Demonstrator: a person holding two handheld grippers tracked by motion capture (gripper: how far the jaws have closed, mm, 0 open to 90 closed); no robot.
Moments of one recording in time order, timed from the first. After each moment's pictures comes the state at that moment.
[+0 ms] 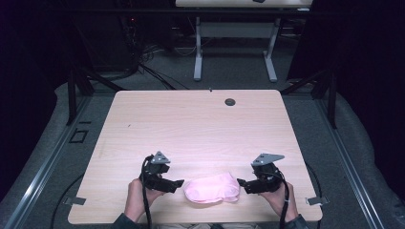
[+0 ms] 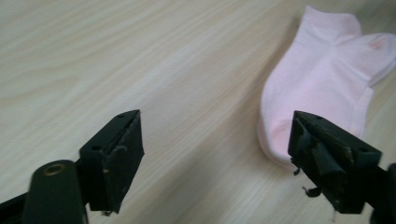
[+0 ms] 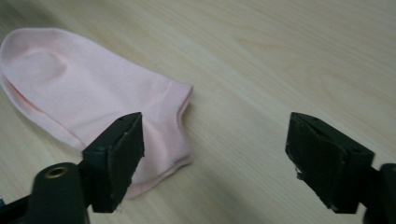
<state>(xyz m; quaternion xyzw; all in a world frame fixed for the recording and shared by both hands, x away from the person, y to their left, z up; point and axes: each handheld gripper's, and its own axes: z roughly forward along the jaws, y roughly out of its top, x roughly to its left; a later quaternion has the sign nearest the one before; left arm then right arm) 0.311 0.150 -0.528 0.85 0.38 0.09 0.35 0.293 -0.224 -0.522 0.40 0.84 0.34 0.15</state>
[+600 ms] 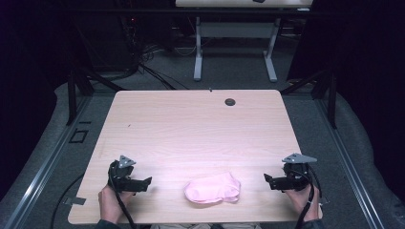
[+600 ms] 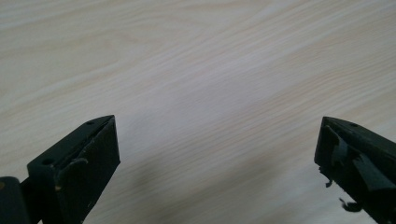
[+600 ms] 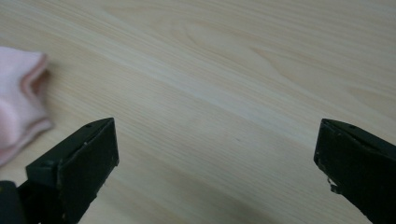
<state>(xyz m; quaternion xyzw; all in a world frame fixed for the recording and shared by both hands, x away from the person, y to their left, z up) 0.312 0.243 -0.574 0.79 0.51 0.18 0.30 0.299 -0.307 -0.549 0.50 0.78 0.32 0.21</state>
